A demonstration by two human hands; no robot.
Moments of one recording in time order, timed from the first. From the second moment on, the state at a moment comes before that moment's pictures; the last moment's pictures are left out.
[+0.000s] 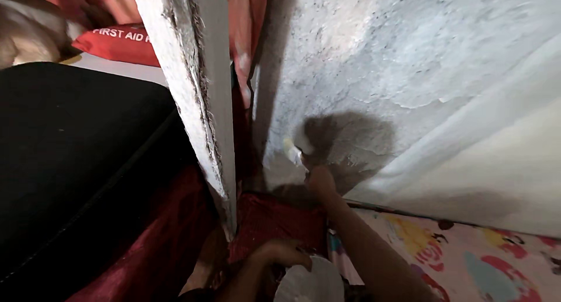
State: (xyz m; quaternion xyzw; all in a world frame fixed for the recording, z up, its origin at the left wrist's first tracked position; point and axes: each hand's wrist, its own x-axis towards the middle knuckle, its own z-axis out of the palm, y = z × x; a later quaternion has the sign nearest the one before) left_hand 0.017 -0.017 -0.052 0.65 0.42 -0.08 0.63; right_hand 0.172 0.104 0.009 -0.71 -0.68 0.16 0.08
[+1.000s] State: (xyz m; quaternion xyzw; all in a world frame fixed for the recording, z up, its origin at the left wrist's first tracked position) left_hand -0.005 0.012 -0.028 0.41 0.50 0.52 0.56; right_hand 0.267 -0.030 0.028 -0.39 -0.71 0.37 0.46
